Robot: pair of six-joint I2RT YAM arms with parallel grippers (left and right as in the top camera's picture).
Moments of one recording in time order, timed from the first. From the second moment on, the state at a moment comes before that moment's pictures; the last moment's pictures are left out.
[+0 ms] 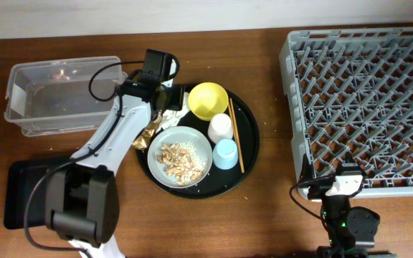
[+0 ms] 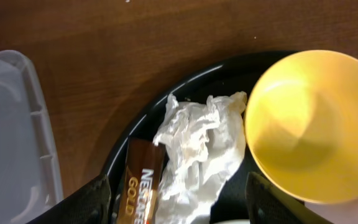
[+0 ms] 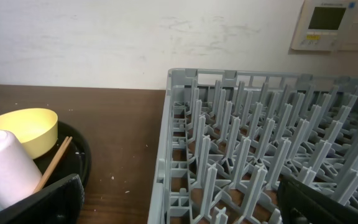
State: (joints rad) left arm -0.30 1.89 1.48 -0.59 -0.09 -0.08; right arm -0.10 0.01 0.01 -0.07 -0.09 -0.04
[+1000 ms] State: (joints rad) left arm -0.30 1.74 1.48 -0.52 -0.09 -0.16; right arm -0.10 0.01 0.01 -0.07 -0.09 -0.04
